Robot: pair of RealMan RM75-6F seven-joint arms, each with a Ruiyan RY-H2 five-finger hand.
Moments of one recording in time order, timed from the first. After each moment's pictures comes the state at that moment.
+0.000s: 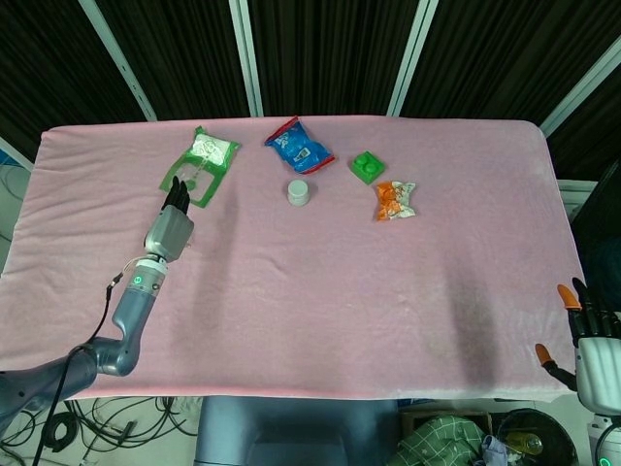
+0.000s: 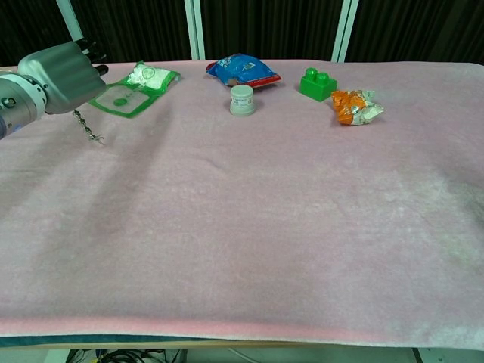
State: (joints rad) left arm -0.86 -1.66 -0.08 -1.00 1.01 1.01 1.32; right arm -0.02 -1.17 0.09 -1.61 -1.58 1.67 -0.08
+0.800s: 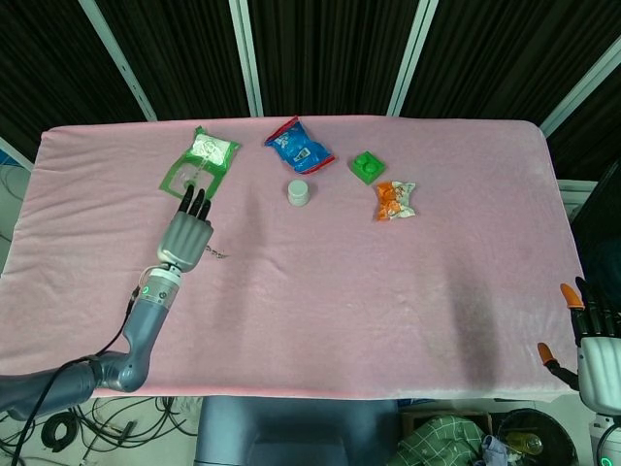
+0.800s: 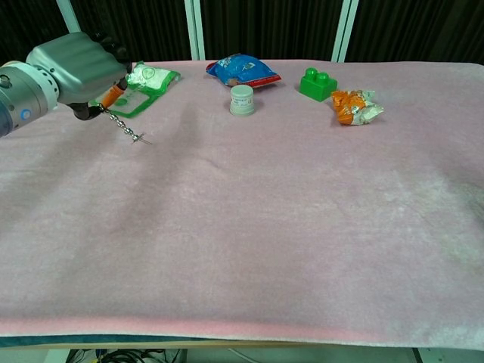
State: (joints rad) left arm -0.83 -1.58 -0.17 -1.34 0.96 1.06 1.10; right arm -0.02 -1.17 0.09 -1.60 -1.57 1.68 -0.08
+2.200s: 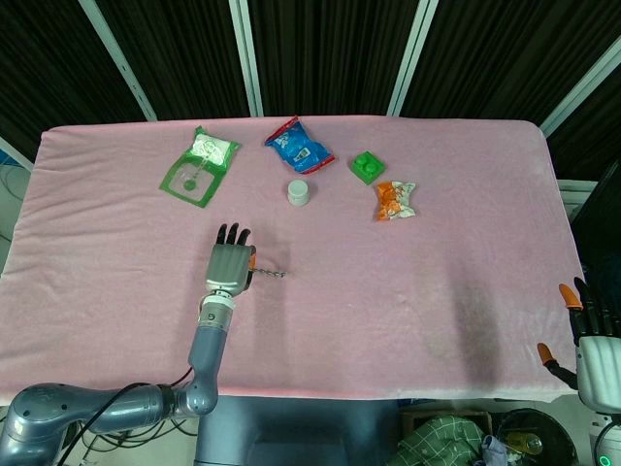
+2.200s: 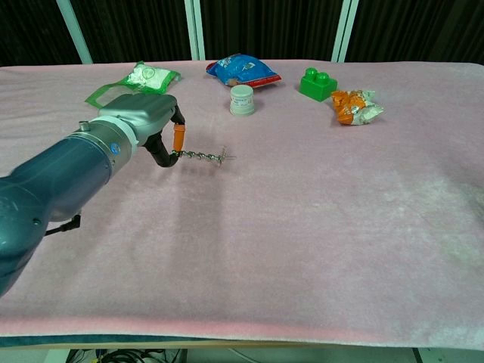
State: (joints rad) left arm -0.86 -1.92 -0.33 -1.33 0.70 1.20 0.89; right arm -0.02 -1.17 0.09 -1.59 -1.56 1.66 -0.09
